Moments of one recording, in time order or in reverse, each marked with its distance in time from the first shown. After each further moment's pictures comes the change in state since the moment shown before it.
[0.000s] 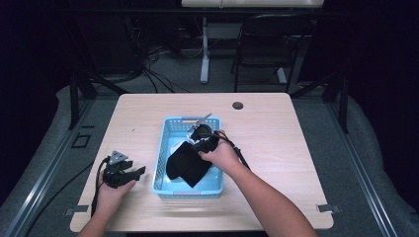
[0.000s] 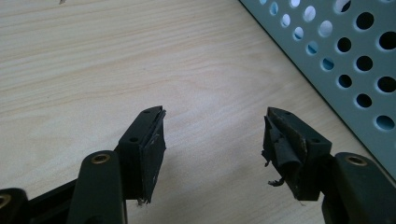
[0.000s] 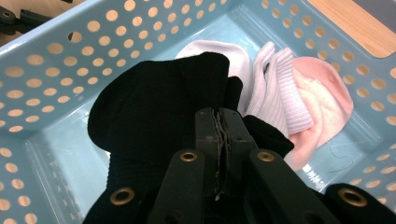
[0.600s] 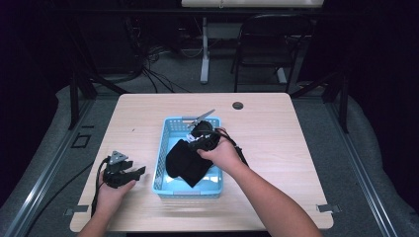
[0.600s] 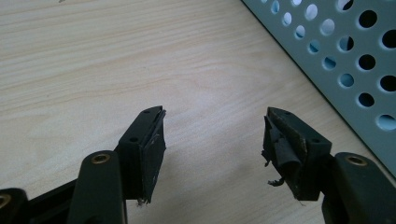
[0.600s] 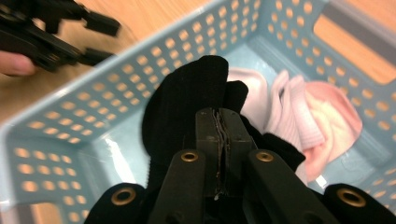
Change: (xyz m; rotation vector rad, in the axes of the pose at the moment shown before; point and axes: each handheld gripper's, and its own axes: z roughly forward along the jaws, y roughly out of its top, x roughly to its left) left arm 0.000 0.000 0.001 0.002 0.000 -0.001; right arm 0.009 0.009 -0.028 -0.078 0.070 0.013
